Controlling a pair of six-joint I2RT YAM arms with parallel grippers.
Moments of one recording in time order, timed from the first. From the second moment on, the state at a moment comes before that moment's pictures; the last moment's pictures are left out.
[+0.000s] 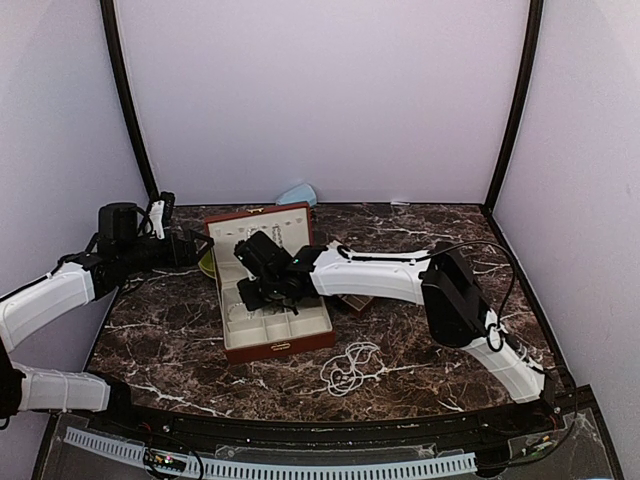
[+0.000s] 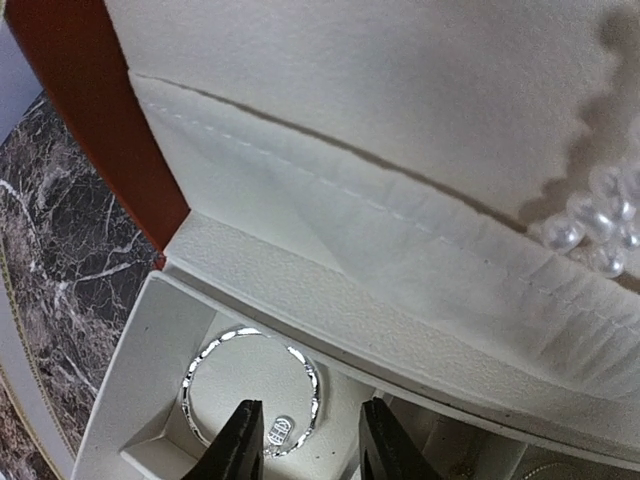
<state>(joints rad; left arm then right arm) -0.20 1.08 0.69 -0.08 0.35 -0.27 1.12 2.50 2.17 -0.48 0.17 0.41</state>
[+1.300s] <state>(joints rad) -0.20 1.00 0.68 -0.06 0.24 -0.26 1.00 2.15 1.75 -0.69 0.23 0.56</state>
